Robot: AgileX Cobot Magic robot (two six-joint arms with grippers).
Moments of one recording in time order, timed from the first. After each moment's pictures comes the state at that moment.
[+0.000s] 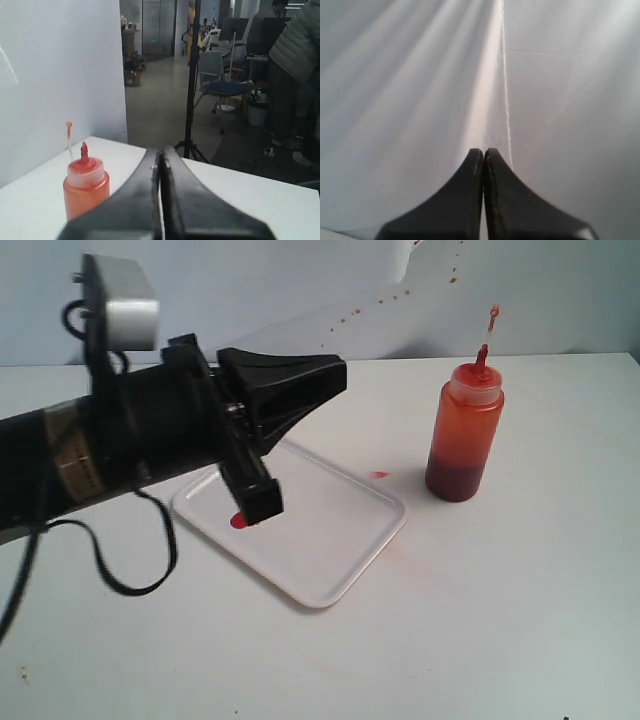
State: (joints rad) left arm -0.53 1.42 -0.67 0.79 -0.88 -0.66; right arm 0.22 0.44 -0.61 -0.01 -0.04 -0.18
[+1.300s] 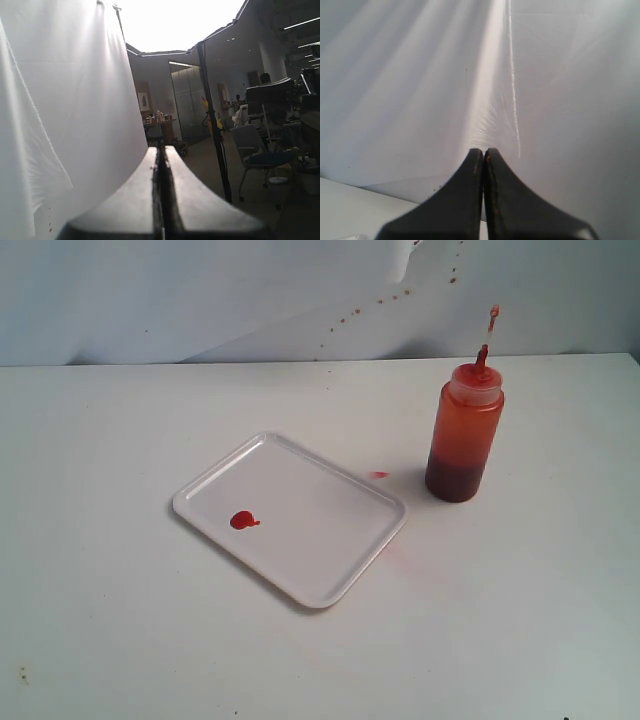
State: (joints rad) left arm -0.53 0.54 -0.26 0.73 -0.74 -0.63; right arm 0.22 0.22 -0.61 0.00 0.30 -0.17
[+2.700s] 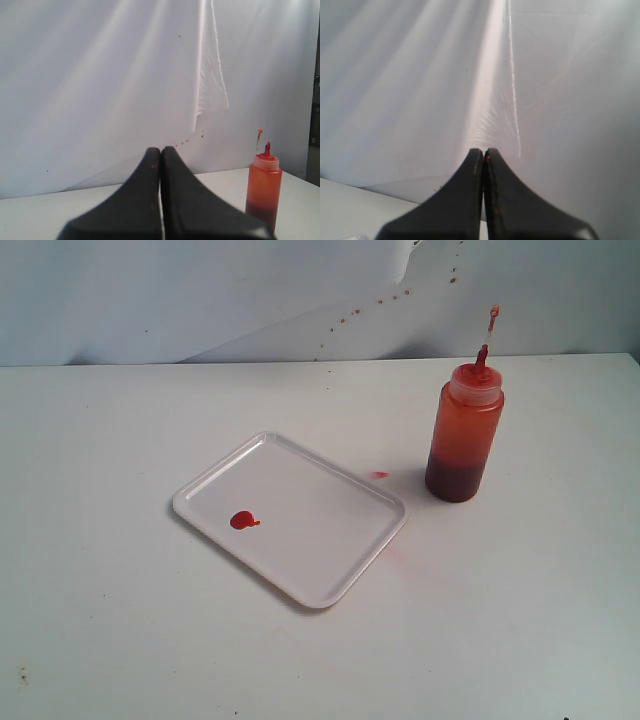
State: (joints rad) left arm -0.38 0.00 -0.10 0.74 0.00 -0.83; right arm 0.22 0.22 -0.61 0.00 0.30 -0.17
